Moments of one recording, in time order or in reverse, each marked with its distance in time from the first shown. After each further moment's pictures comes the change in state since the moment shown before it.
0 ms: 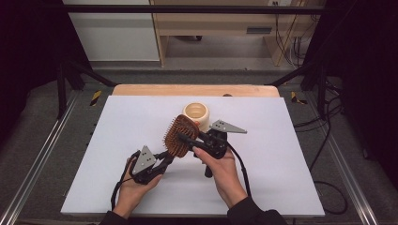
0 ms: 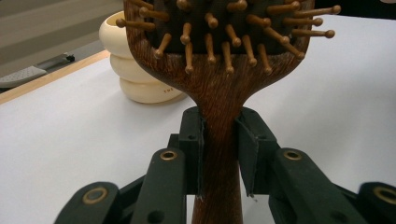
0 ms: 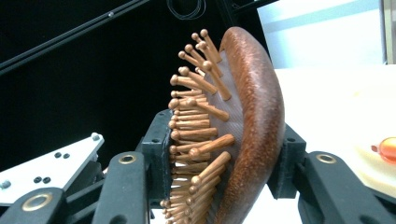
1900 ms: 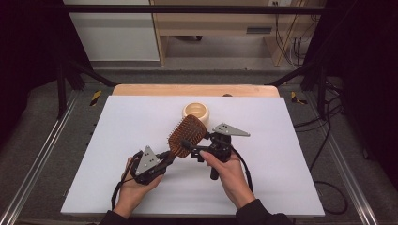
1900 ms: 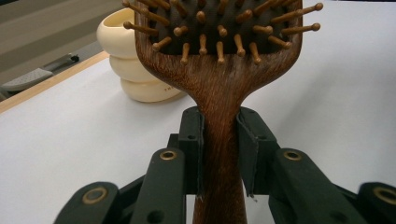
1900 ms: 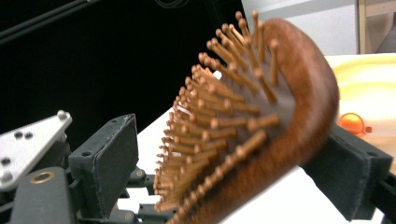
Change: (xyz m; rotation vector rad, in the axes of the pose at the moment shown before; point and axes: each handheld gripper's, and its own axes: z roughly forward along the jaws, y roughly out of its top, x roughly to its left) left arm -0.005 0.005 0.001 0.038 0.011 0.058; right arm -0.009 -0.008 -0.009 0.038 -0.070 -0.024
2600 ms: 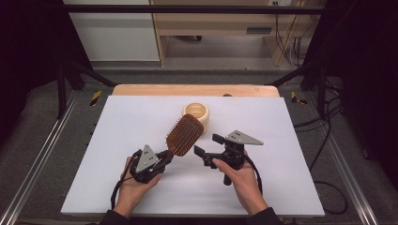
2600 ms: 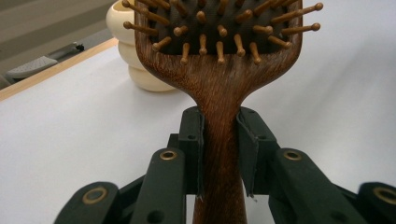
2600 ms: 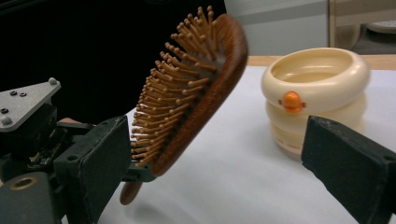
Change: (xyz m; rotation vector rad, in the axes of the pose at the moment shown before) left arm 0.006 -0.003 0.002 0.023 0.024 -0.039; right arm -0.015 -0.014 -0.032 0.000 -0.067 -0.064
